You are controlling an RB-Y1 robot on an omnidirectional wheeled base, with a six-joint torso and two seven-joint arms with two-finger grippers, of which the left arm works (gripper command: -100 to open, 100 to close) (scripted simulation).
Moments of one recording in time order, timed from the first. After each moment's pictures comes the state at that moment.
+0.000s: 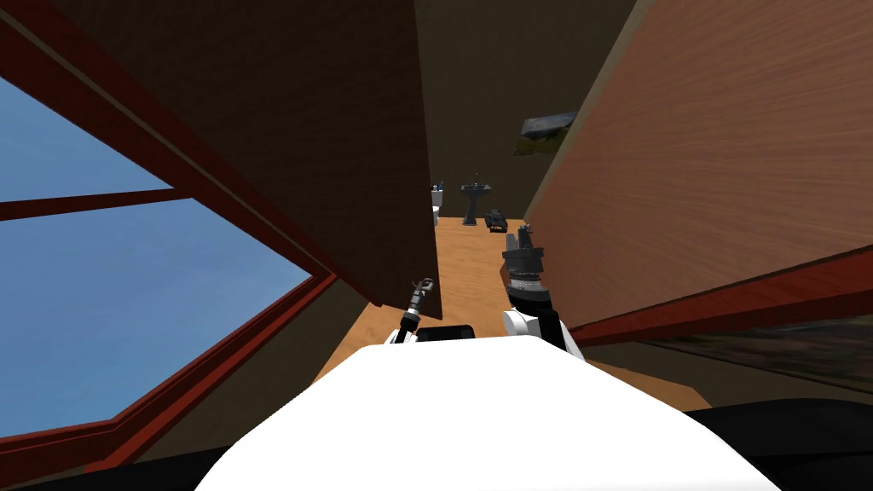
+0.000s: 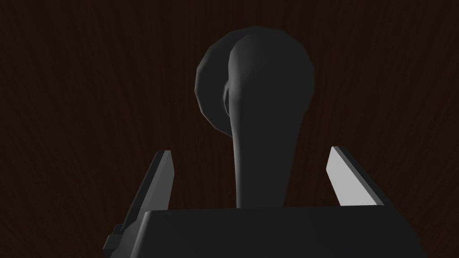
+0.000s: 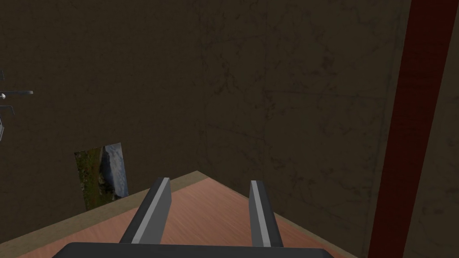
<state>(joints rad) 0.12 0.07 -0.29 -0.96 -0.03 -0.74 0.06</state>
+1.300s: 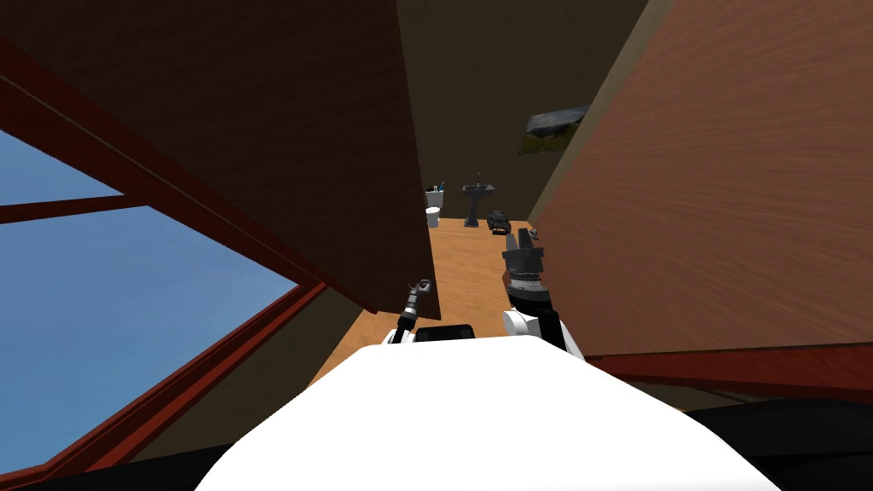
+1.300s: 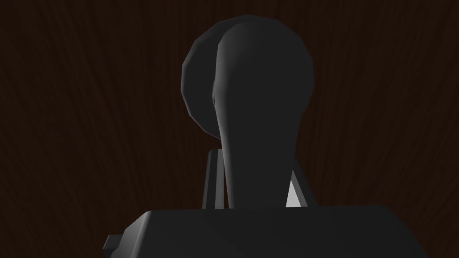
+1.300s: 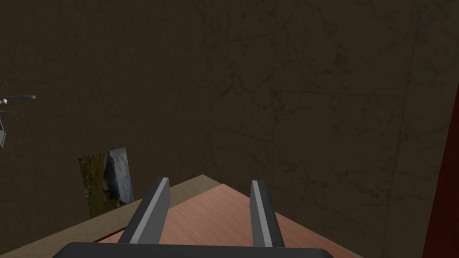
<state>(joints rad) 0.10 0.07 -0.24 -0.93 -0.01 -0.74 0.04</state>
